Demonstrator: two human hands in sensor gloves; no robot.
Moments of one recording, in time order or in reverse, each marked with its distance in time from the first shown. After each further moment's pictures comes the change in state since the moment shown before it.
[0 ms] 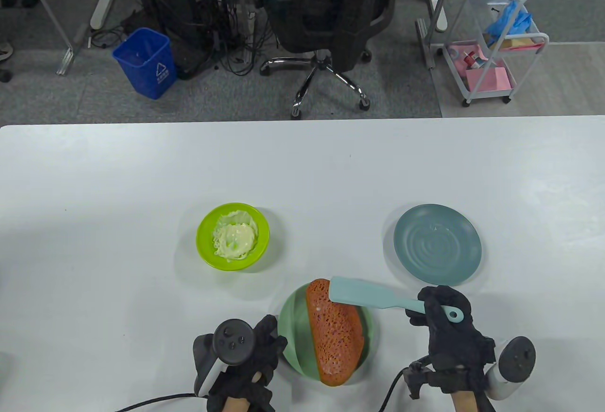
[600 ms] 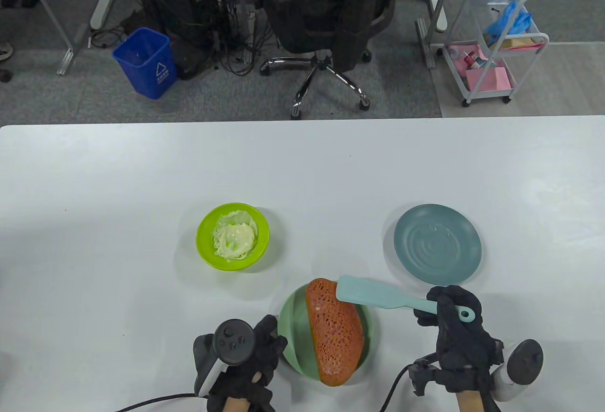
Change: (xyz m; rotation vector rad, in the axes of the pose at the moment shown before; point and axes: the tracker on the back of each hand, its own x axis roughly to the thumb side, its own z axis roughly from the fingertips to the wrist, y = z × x) left_hand 0.000 0.000 0.000 0.000 0.000 -0.001; right_hand 0.000 -0.005 0.000 -0.034 -0.001 -0.052
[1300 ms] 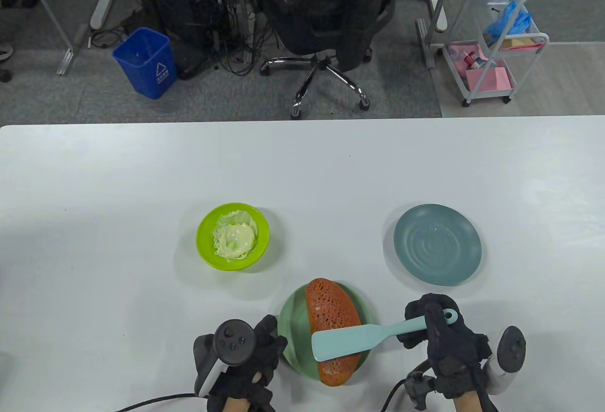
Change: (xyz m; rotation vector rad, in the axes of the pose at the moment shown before) left_hand 0.000 0.000 0.000 0.002 -0.001 -0.004; right_hand -0.010 0.017 0.001 0.227 0.122 -0.078
